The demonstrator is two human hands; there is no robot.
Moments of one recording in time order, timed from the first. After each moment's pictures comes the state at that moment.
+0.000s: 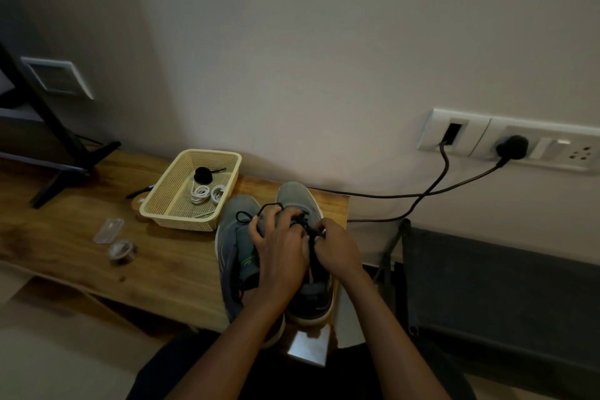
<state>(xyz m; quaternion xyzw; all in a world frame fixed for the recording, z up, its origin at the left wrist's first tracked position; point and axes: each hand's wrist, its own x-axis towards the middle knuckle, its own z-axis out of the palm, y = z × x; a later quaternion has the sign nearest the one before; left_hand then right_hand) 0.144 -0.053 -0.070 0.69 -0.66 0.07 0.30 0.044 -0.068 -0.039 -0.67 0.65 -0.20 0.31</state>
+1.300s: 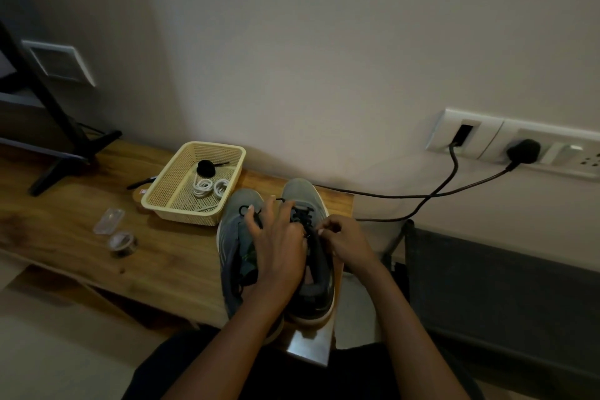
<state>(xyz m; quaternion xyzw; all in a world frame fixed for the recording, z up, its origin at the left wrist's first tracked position) 0.149 -0.042 -0.036 0.73 -0.67 0.00 0.13 0.031 -0.086 -0.050 -0.64 0.58 -0.28 0.42</state>
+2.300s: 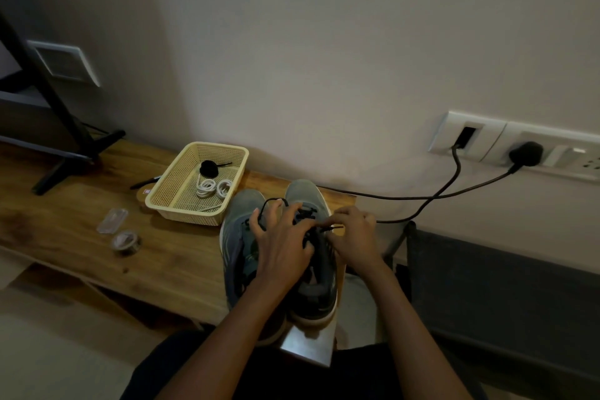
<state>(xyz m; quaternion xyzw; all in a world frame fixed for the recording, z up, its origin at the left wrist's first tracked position) 0.157 -0.047 -0.045 0.69 -0.70 -0.02 0.17 0.026 -0.086 -0.051 -0.72 0.62 -0.21 0.23</state>
